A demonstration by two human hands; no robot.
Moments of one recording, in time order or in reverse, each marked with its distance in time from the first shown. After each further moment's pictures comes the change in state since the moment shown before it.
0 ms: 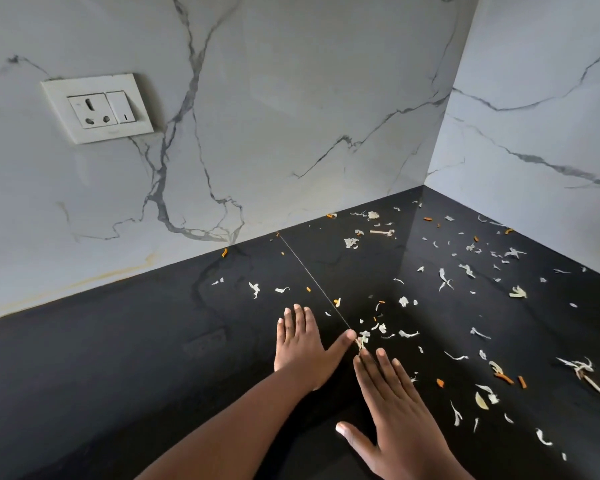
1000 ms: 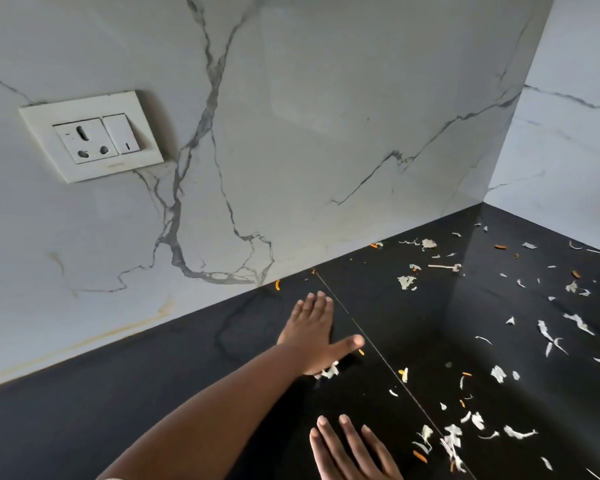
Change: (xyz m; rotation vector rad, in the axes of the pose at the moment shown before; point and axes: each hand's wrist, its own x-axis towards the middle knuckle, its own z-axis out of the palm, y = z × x) left_hand 0.165 -0.074 -0.062 0.307 -0.085 0.289; right_hand 0.128 -0.077 0.112 -0.170 0.592 -0.157
